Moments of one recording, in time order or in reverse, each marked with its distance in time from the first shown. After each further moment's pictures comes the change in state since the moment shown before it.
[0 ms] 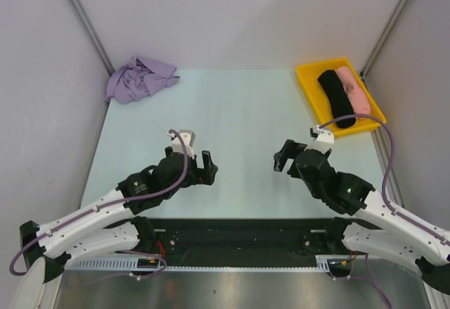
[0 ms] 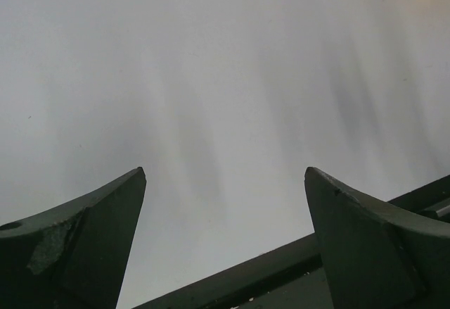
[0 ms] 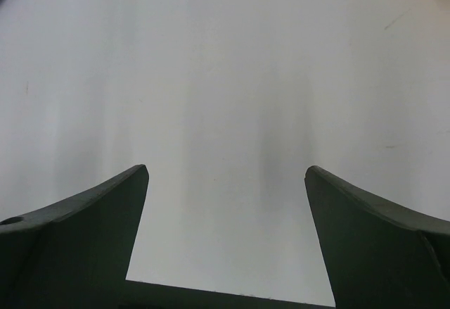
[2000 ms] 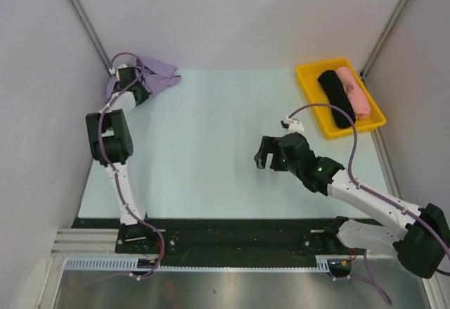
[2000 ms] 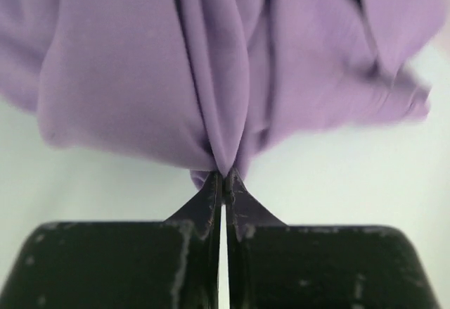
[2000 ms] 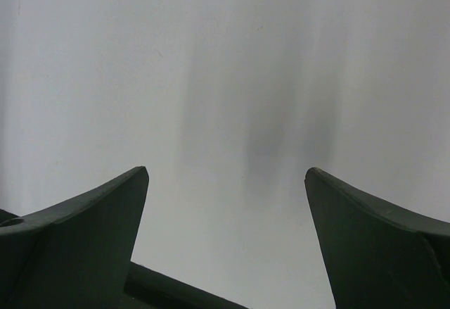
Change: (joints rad) left arm 1.126 1.496 1.122 0.285 0.349 0.121; right arm -0.163 0.303 -0.011 0.251 -0.396 -0.152
